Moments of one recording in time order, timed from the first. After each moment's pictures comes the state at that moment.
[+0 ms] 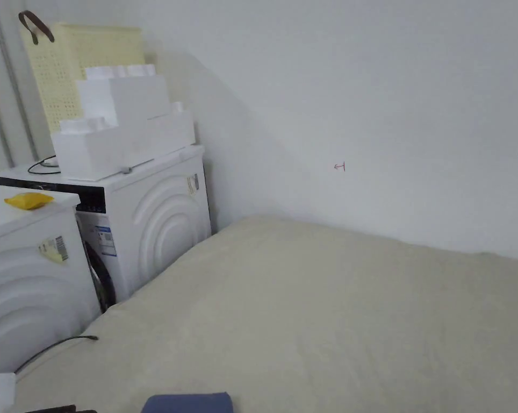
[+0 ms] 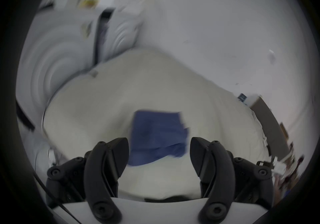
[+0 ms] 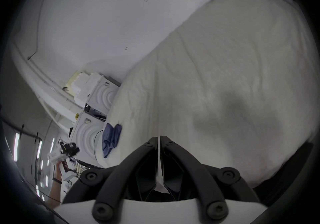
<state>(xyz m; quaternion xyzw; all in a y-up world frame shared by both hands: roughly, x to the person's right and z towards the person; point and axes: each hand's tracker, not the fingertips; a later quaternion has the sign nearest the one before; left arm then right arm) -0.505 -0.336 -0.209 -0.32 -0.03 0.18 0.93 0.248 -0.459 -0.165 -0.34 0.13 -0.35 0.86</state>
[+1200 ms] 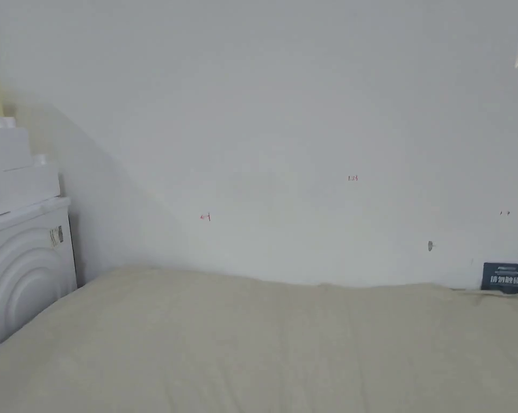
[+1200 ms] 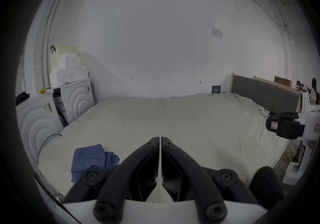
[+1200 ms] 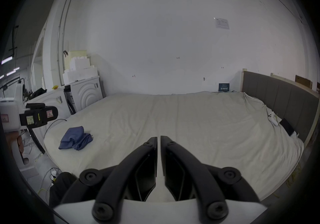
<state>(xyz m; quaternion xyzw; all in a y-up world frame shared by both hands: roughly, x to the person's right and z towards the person) -0.141 -0.306 -0.148 -0.15 -0.09 -0.03 0.98 0.203 -0.320 -0.101 -0.16 0.04 -0.02 0.99</state>
